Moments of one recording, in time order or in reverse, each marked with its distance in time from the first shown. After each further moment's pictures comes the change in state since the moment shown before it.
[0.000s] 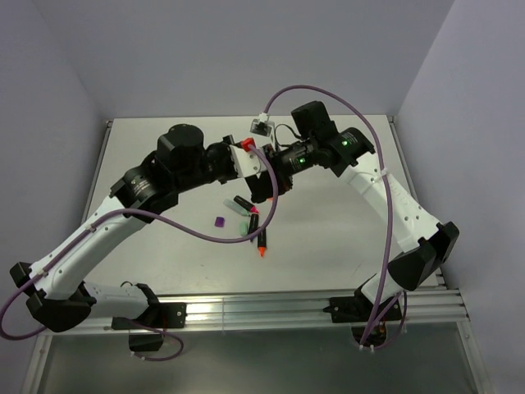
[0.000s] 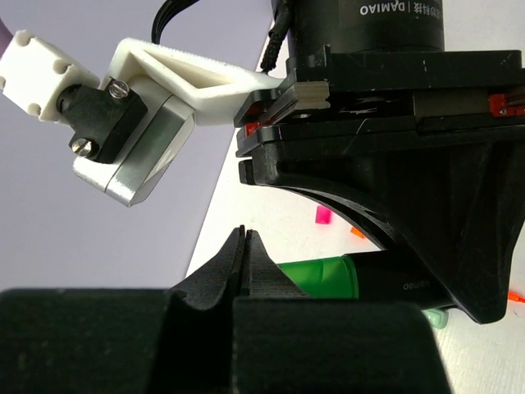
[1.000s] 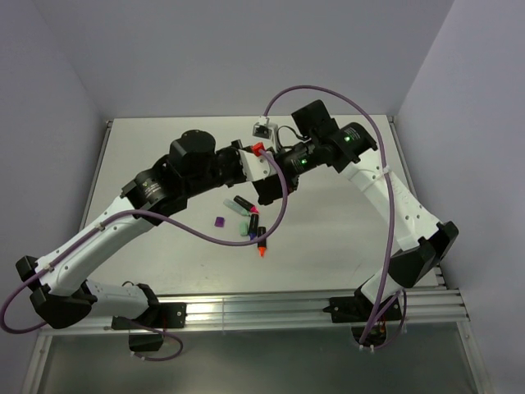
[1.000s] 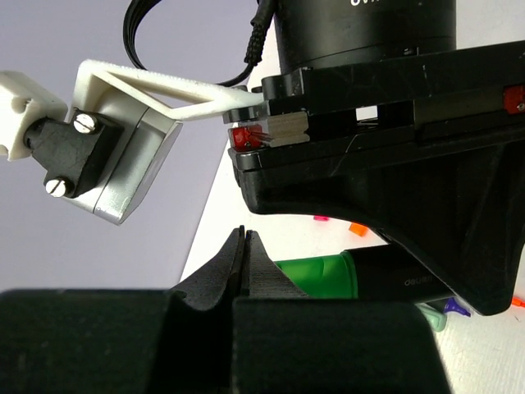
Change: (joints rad) left arm -0.058 0.019 -0.036 0.032 -0.085 -0.006; right arm 0.000 0.024 0.081 -0.193 0.126 -0.063
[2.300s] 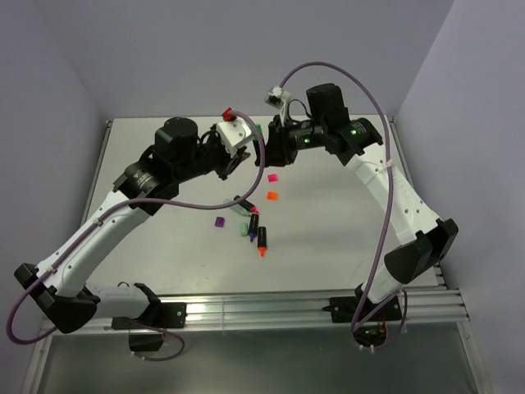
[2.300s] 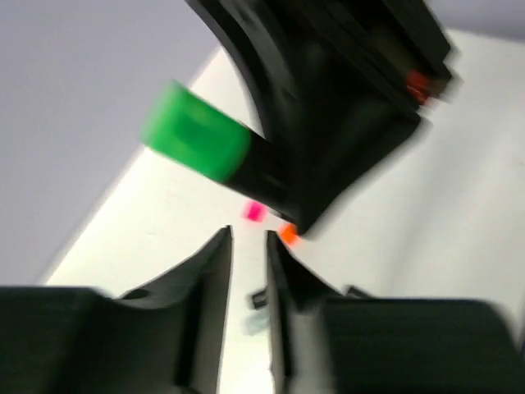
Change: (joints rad) left arm 0.198 -0.009 -0.021 0.059 0.134 -0.348; right arm -0.084 0.011 -0.021 0.301 0.067 0.024
